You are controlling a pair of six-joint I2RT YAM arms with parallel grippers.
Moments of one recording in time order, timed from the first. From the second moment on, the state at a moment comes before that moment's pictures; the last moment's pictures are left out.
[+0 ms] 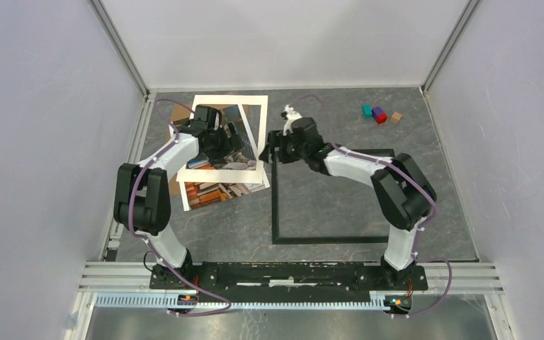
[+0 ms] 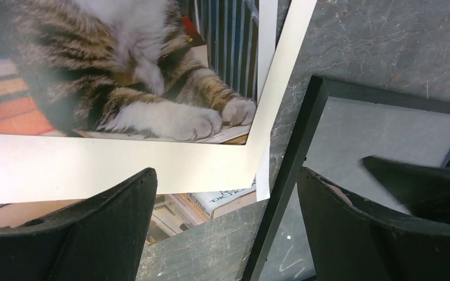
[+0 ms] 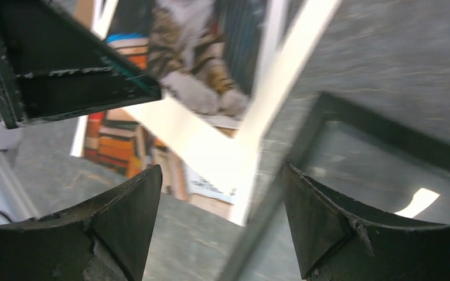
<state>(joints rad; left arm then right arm) -0.21 1.71 1.20 -0.47 0.22 -0.60 0.61 1.82 1.16 0.12 -0.19 0.47</state>
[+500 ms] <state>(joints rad) -0.18 1.78 1.17 -0.47 0.19 -0.65 0.80 2.02 1.36 -0.02 -0.04 0.62</state>
